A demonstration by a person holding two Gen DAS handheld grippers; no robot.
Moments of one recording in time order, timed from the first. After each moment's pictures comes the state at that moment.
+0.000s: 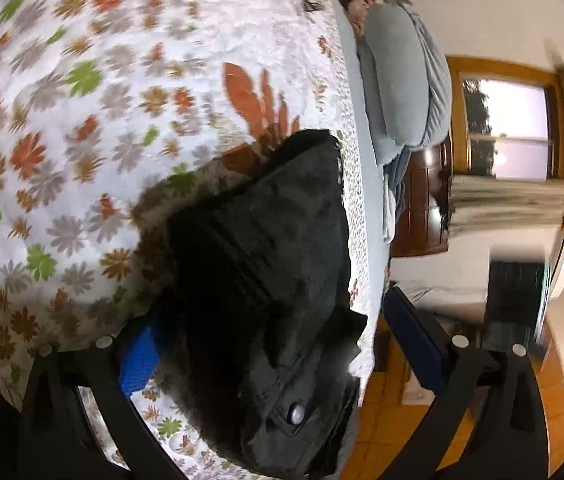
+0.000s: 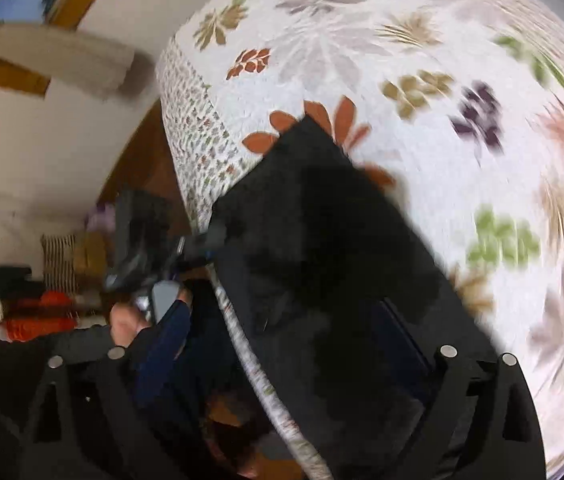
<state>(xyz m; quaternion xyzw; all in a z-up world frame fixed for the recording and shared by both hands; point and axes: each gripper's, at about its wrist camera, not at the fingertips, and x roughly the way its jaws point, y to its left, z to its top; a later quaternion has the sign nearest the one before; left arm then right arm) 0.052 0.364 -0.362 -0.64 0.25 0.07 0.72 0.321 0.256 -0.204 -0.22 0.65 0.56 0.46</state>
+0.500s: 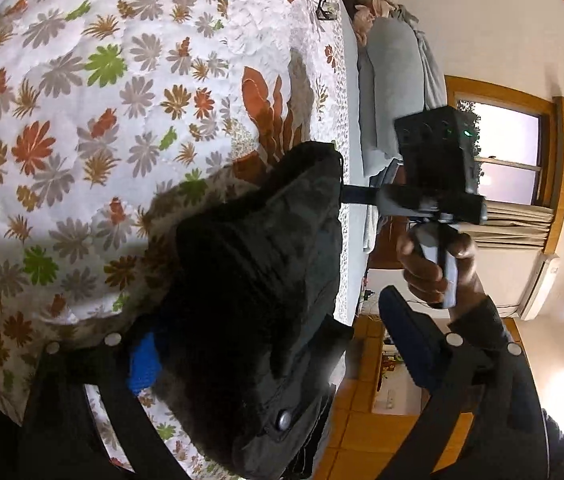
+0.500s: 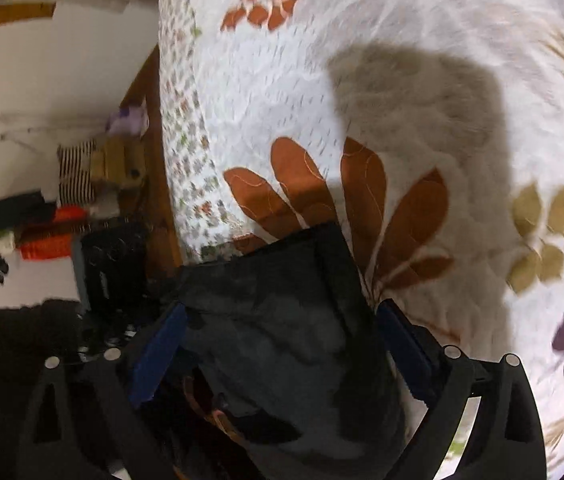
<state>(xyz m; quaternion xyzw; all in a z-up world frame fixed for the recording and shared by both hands) 0.044 0.376 -0.382 -0.69 0.21 0.05 0.69 0.317 0.417 -0.316 -0.34 0.68 0.60 0.26</state>
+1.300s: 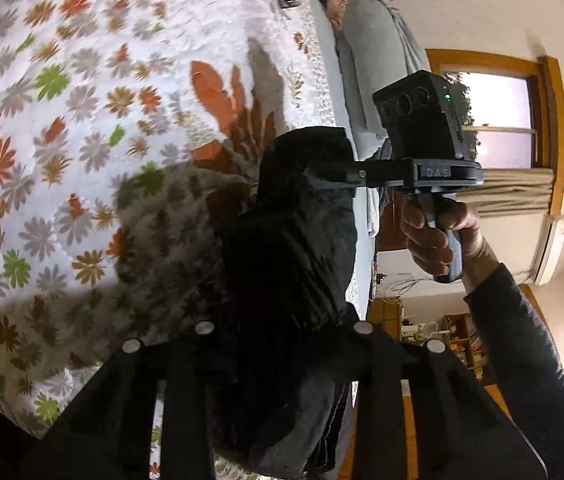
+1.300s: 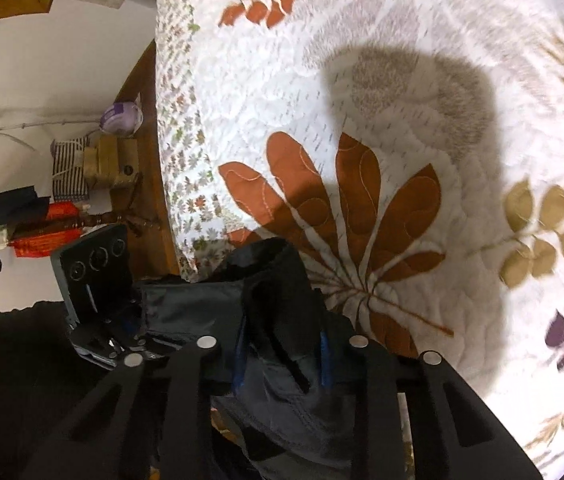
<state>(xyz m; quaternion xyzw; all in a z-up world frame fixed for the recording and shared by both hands) 0.059 0.363 -0.359 -0.64 0.23 0.04 0.73 0.320 0.411 -0.303 -0.34 0.67 0.60 0.27</state>
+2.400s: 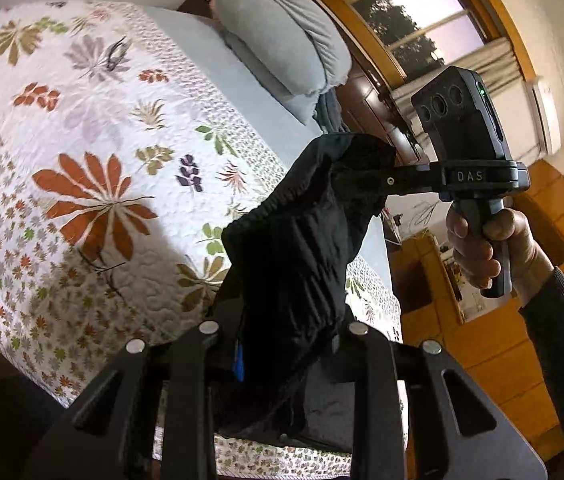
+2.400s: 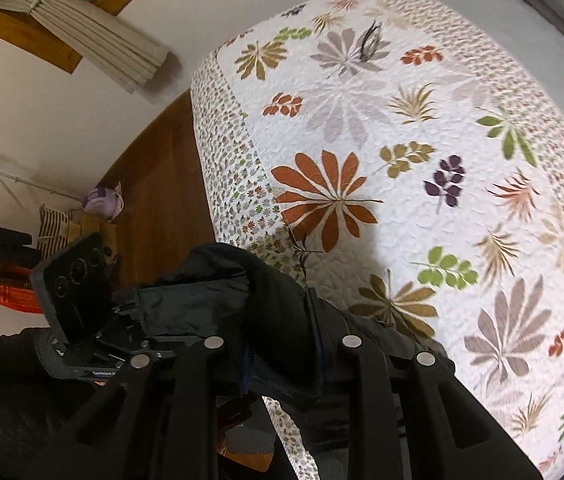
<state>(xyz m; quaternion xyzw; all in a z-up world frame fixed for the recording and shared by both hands) 0.091 0.251 -0.168 -0.44 0.28 0.02 0.85 0.325 0.210 -0.089 -0.25 0.59 0.60 0.49</state>
